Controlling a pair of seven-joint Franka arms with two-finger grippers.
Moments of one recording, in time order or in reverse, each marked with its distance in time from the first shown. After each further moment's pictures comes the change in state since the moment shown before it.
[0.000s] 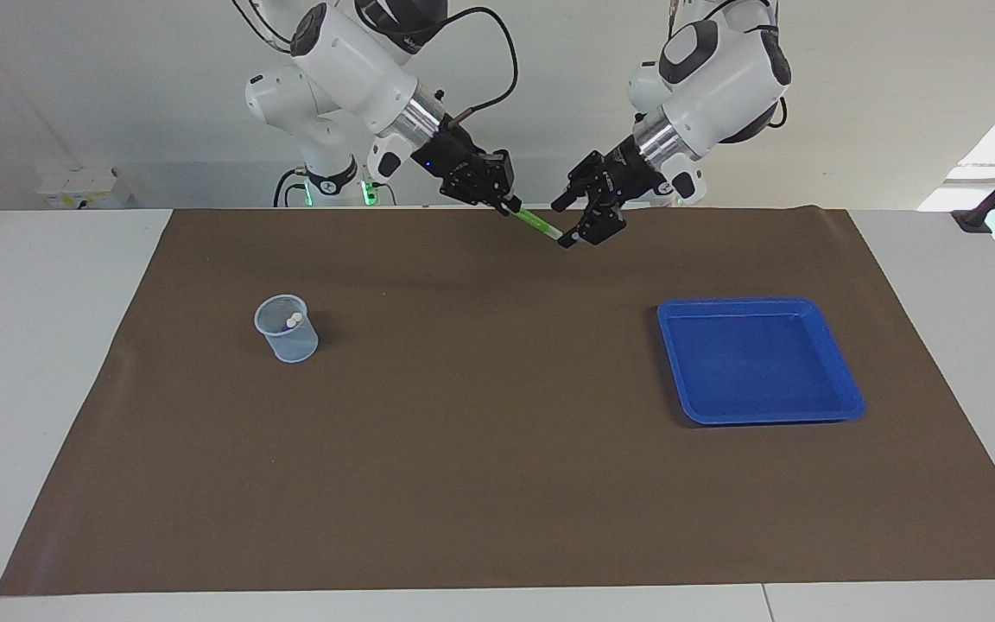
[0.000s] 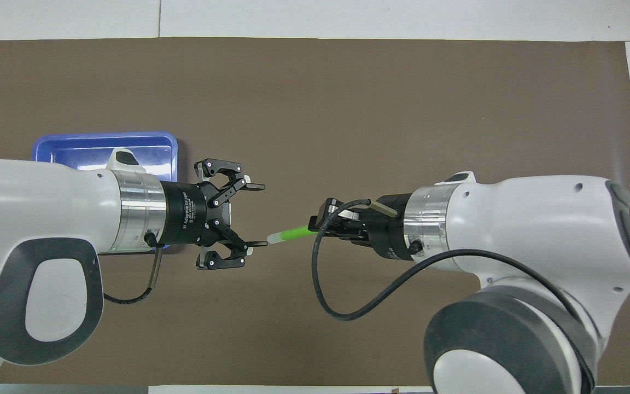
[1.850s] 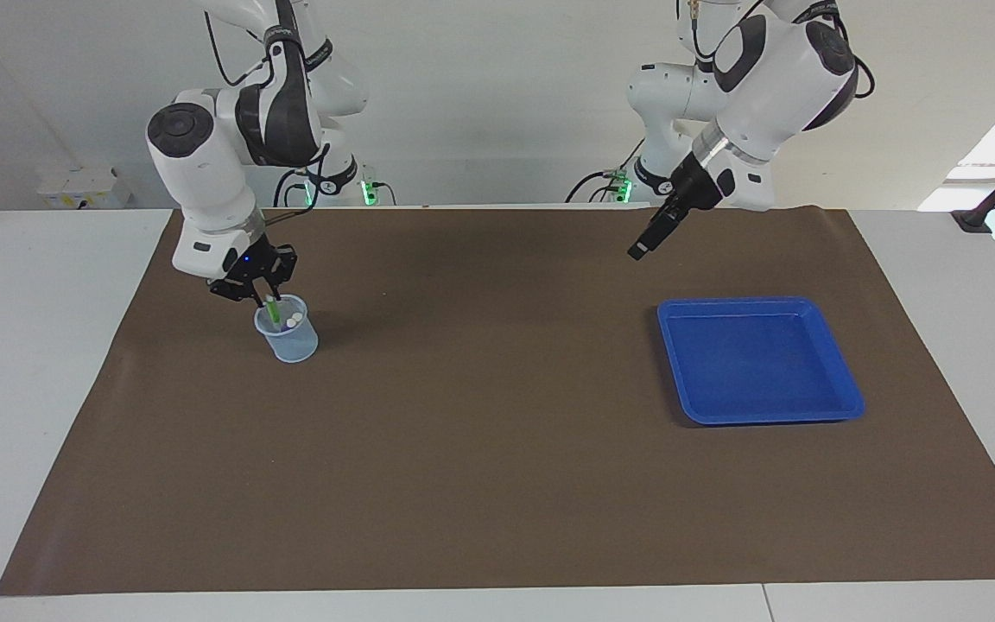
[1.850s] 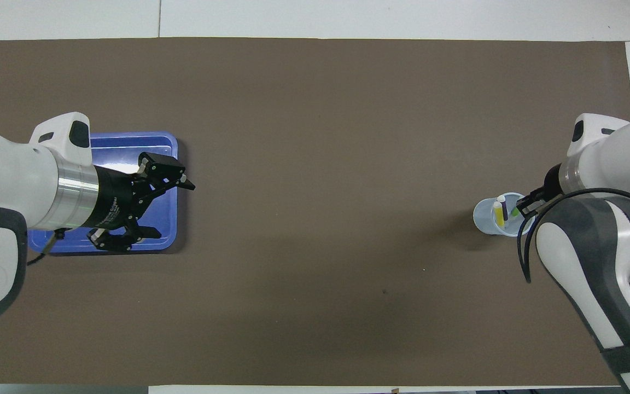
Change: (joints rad) left arm 0.157 0.033 0.025 0.128 0.448 -0.293 0.789; right arm -0.427 0.095 -0.007 -0.072 -0.763 -0.154 -0.961
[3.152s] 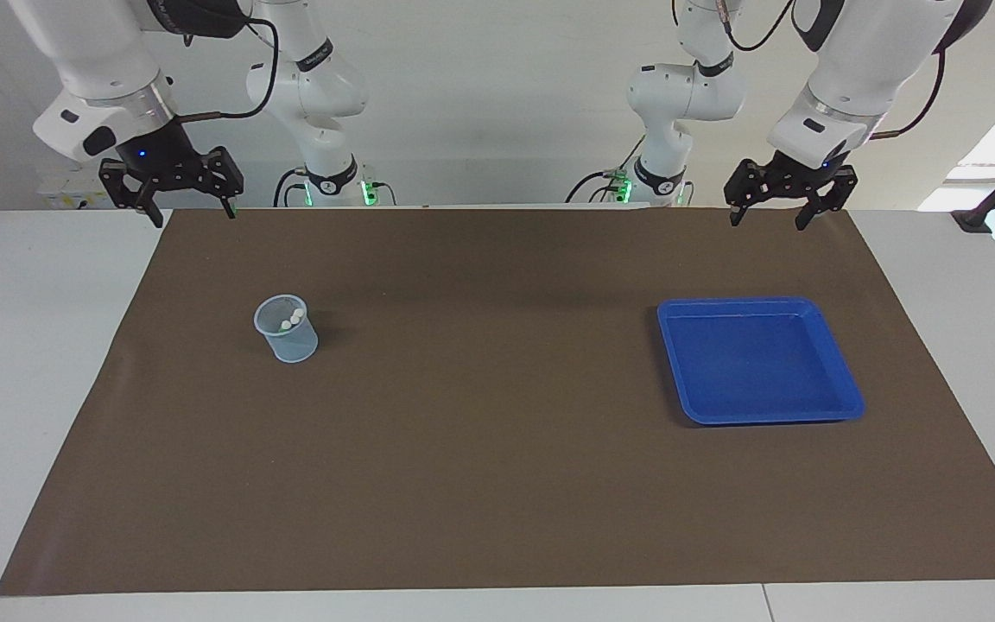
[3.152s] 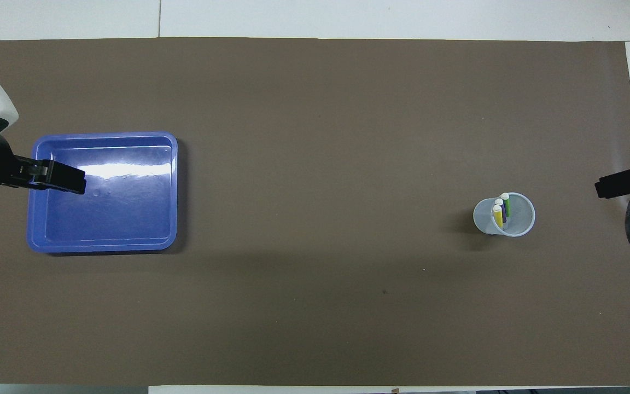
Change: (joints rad) left arm 0.033 0.094 0.066 0.315 0.312 -0.278 0.892; right arm -0.078 -0.004 -0.013 0.456 0.024 -0.468 0.273
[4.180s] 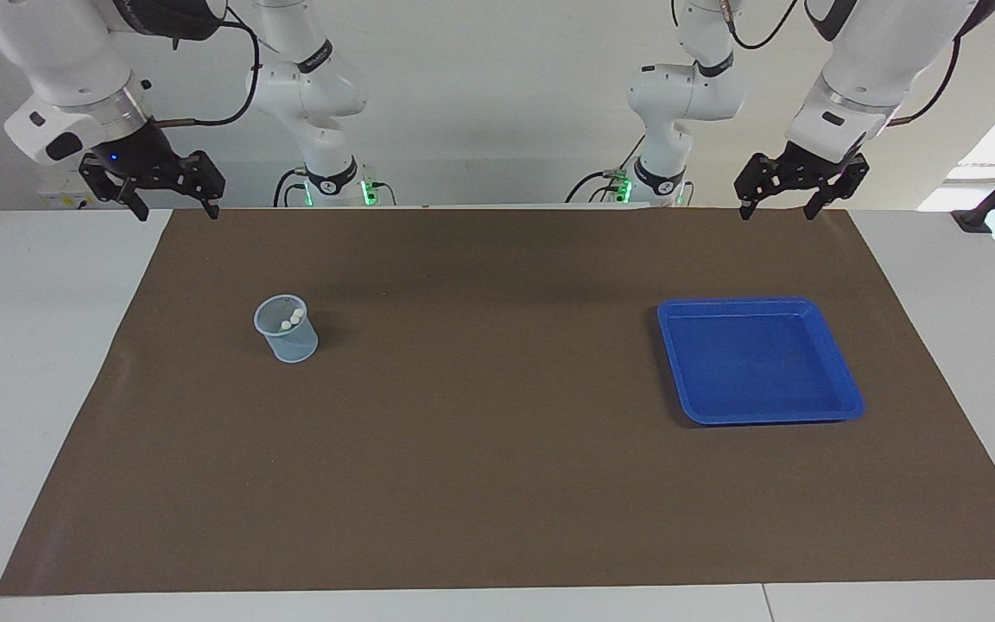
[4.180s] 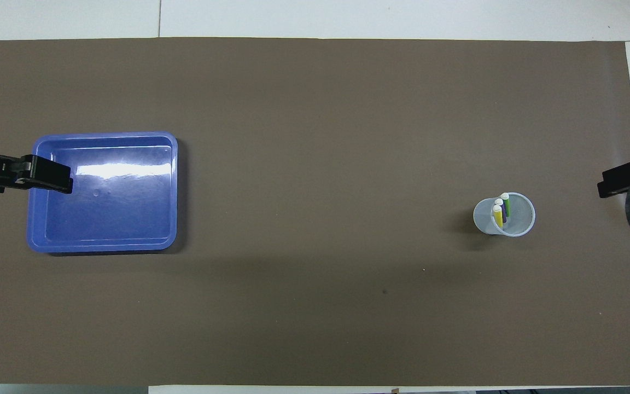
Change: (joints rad) left arm 0.012 0.006 0.007 0.036 0.000 -0.041 -0.061; right arm 0.086 0.029 -0.079 0.035 0.015 -0.054 0.128
